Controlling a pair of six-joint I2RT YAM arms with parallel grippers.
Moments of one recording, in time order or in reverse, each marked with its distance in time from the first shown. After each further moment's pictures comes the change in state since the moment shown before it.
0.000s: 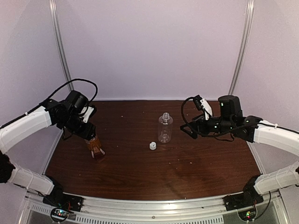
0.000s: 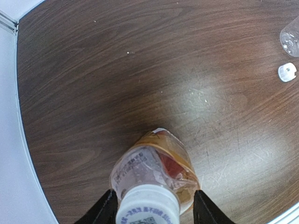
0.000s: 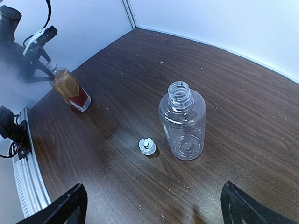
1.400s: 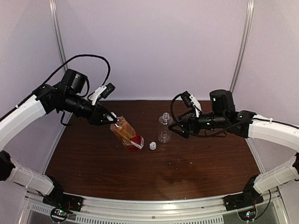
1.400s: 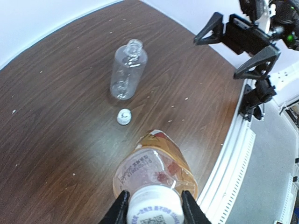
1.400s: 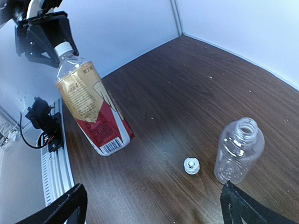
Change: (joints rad) left arm -0.094 0.014 0.251 0.066 0.623 0.137; right arm 0.095 0.091 0.112 0.027 -0.121 -0.003
